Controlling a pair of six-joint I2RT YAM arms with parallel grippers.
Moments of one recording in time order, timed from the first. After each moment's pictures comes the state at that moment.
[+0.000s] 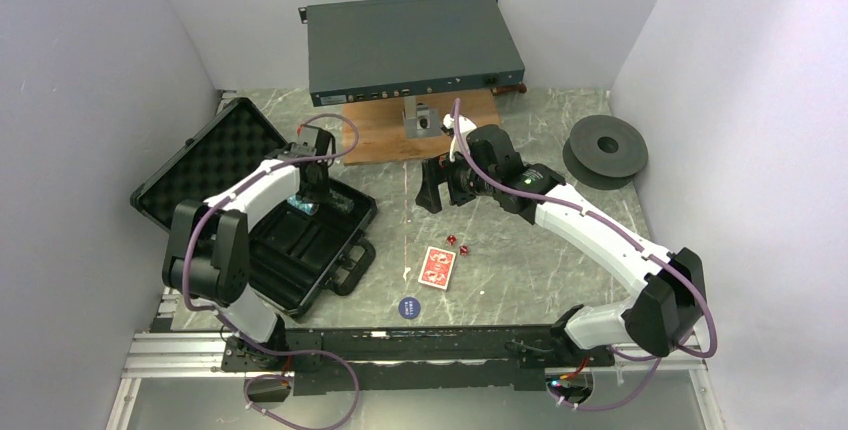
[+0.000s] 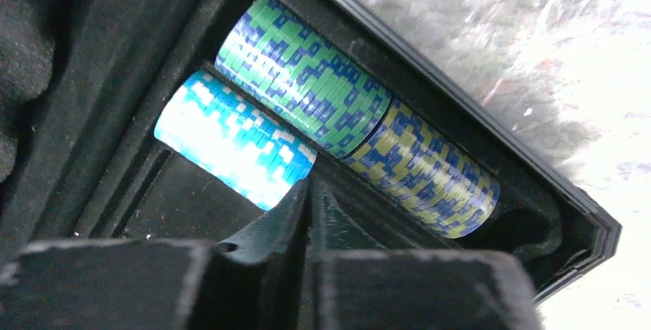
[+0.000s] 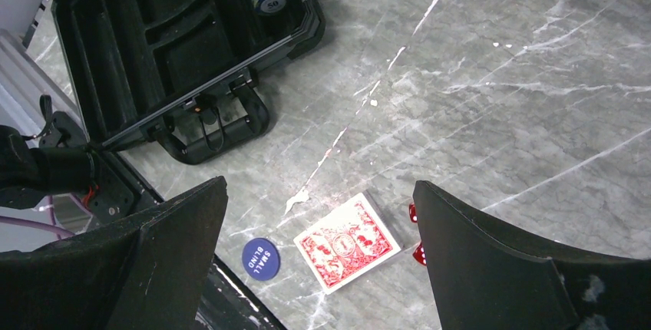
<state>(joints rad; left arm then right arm) -0.26 1.62 1.07 -0.56 -0.23 -0.33 0.68 1.34 1.15 -0.44 -0.19 0.29</state>
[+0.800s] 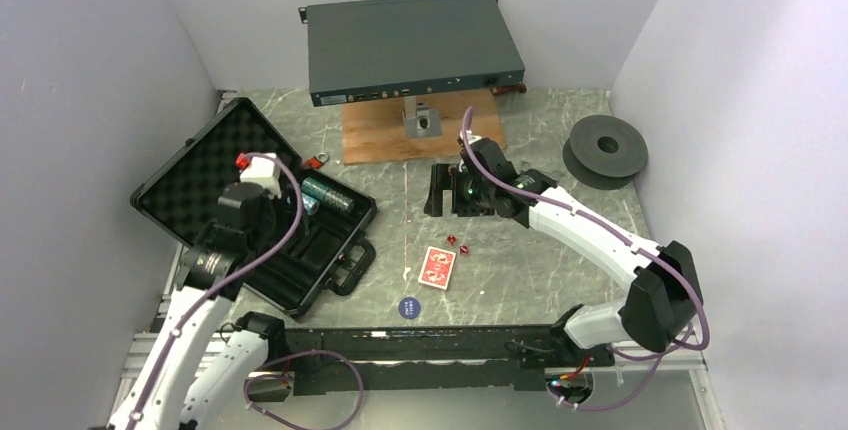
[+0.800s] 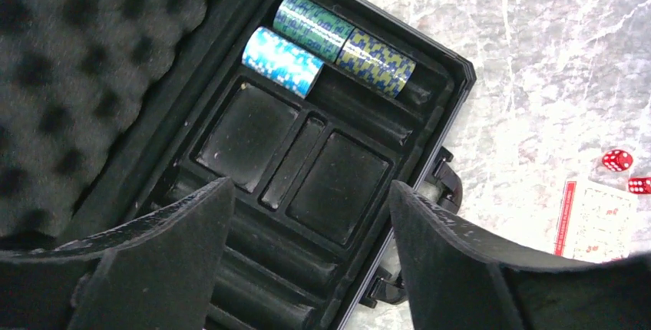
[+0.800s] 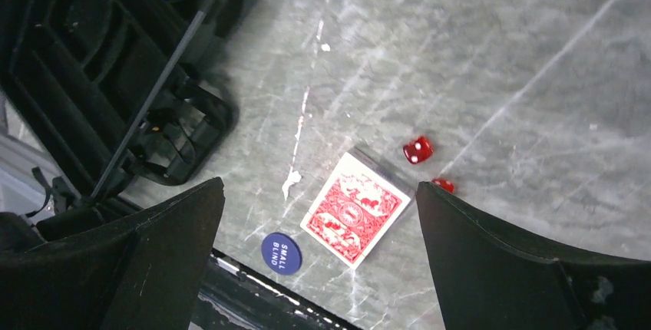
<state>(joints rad) -0.26 0.69 0.82 -0.69 -0.15 -0.22 0.68 1.37 1.10 -0.52 -0.05 0.57</state>
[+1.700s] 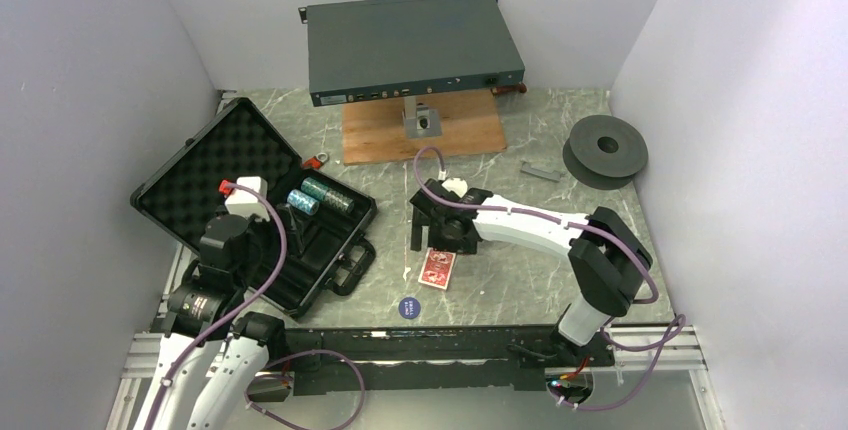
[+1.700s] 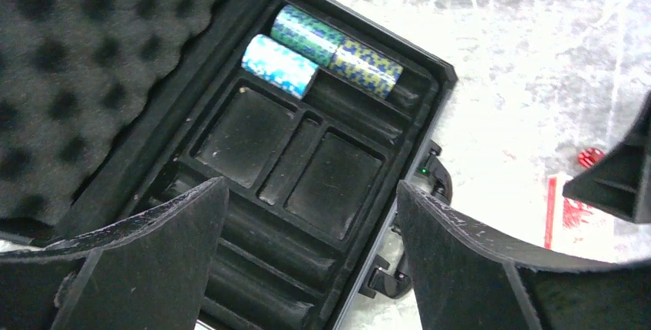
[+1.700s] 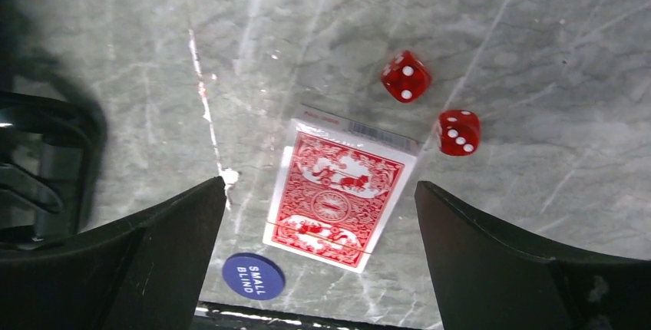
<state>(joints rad) -0.26 0.42 0.70 -0.72 -0.18 -0.24 0.90 1.64 1.09 -0.64 0.20 0.93</state>
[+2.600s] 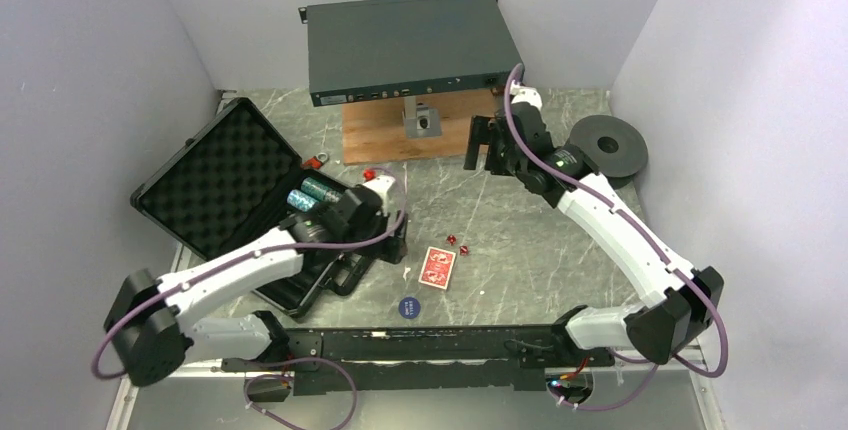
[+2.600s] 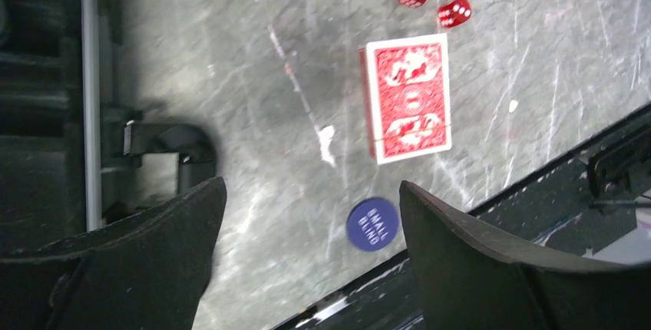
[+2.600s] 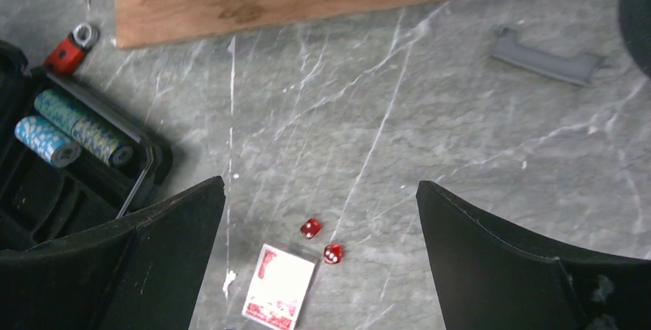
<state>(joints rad) -0.81 1.11 0.79 -0.48 -0.03 -0.48 0.58 1.32 1.33 -0.69 0.30 0.50</state>
